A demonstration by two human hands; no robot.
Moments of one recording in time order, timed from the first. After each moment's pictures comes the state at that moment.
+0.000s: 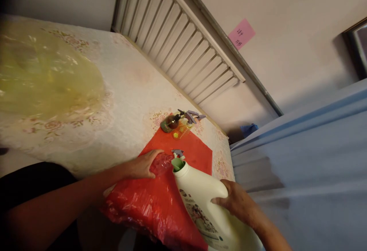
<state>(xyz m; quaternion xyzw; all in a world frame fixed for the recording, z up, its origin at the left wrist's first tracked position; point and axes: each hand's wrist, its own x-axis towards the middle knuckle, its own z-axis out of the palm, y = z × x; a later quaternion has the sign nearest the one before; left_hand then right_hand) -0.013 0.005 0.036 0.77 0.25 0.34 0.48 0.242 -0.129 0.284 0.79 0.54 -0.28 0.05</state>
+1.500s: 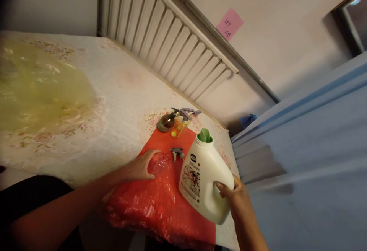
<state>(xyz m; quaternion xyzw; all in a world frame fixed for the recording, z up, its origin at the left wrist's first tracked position) -0.010 0.008 0.033 0.78 0.27 0.34 0.44 0.265 -0.153 0.225 0.80 0.41 -0.22 -0.38</state>
